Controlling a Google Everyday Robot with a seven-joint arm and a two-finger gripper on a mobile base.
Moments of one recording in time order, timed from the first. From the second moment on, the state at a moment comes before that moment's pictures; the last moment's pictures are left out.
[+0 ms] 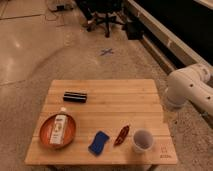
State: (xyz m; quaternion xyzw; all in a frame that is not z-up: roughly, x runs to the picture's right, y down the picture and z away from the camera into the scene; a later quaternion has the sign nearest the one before) arm 0.285 0.105 0.685 -0.28 0.02 0.02 0.96
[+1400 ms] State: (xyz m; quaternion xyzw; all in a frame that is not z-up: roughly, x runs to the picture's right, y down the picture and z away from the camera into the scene) arm 0.197 0.060 0.729 -0.23 -0.05 -0.07 0.97
